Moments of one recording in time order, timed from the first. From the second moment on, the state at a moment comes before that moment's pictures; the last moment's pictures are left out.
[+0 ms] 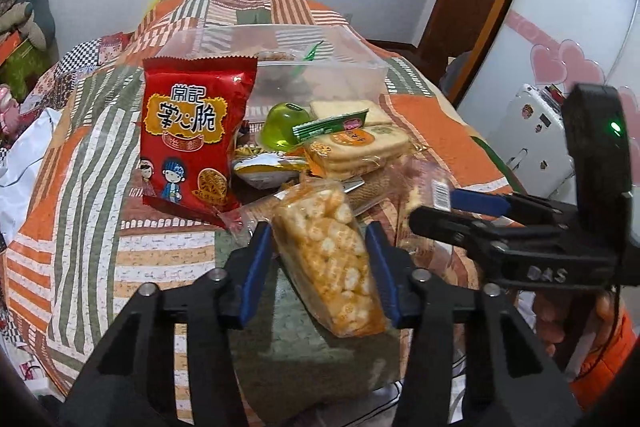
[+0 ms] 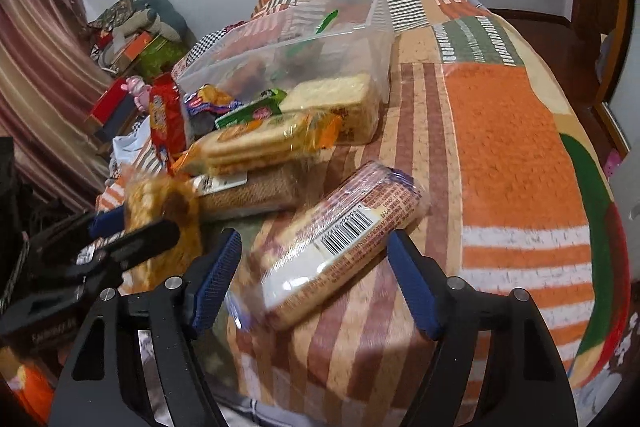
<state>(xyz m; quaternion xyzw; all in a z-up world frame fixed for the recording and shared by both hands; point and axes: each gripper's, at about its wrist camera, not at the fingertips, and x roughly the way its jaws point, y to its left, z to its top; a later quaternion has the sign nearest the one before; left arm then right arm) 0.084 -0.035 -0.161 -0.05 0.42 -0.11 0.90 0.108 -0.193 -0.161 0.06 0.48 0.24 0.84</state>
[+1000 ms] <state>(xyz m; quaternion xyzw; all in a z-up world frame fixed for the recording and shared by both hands) 0.082 -0.023 -0.164 -0.04 0.42 -0.11 0.90 0.120 -0.190 -0.165 -0.03 0.47 0.22 0.86</state>
